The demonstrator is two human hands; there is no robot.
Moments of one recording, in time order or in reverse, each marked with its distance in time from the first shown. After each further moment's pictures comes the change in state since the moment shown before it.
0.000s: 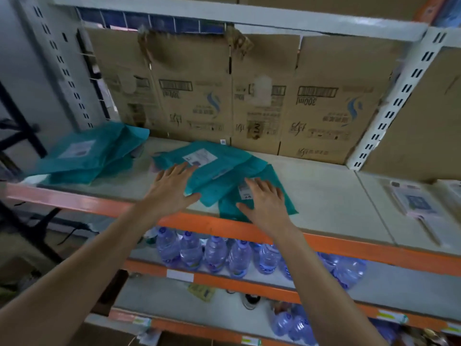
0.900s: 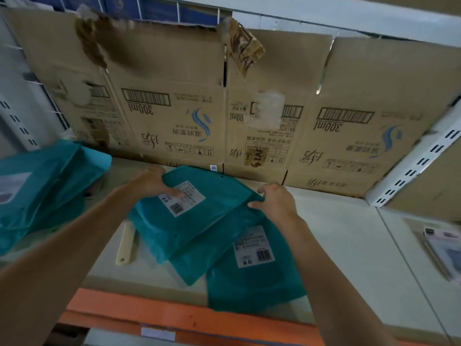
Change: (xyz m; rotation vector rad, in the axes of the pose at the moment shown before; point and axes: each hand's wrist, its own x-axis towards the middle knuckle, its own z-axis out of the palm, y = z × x) left_hand 0.196 -0.074 0.020 -0.385 -0.360 -0.396; right_hand 0.178 0.062 0.005 0.027 -0.120 0.260
